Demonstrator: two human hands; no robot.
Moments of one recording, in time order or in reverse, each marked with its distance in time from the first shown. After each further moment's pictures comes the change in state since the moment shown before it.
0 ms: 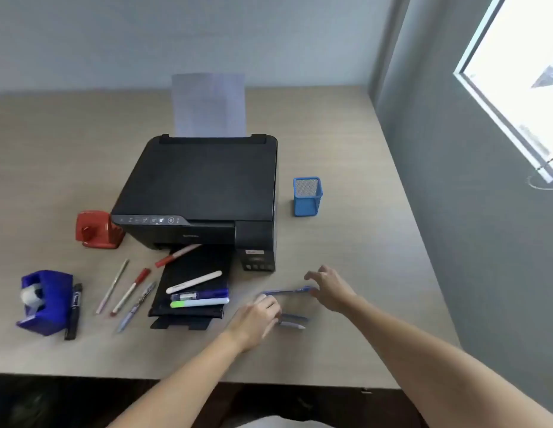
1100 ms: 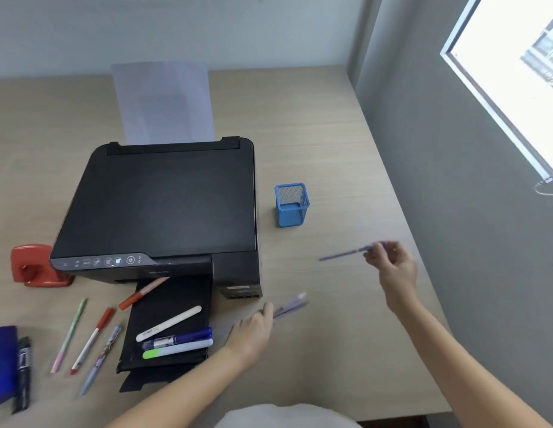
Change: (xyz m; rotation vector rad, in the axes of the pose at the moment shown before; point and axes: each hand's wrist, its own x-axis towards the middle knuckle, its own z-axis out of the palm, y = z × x) left_hand 0.065 0.006 -0.036 -0.012 -0.323 -0.271; right_hand -0.008 0.058 -0.094 1.149 0.894 0.278
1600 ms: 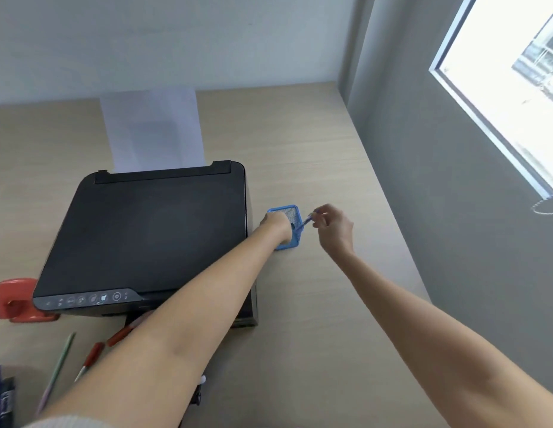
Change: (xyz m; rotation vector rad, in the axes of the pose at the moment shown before) left_hand 0.180 0.038 -0.186 -0.006 -0.162 -0.331; right_hand 0.073 -0.053 0.123 -0.401 -0.166 -0.100
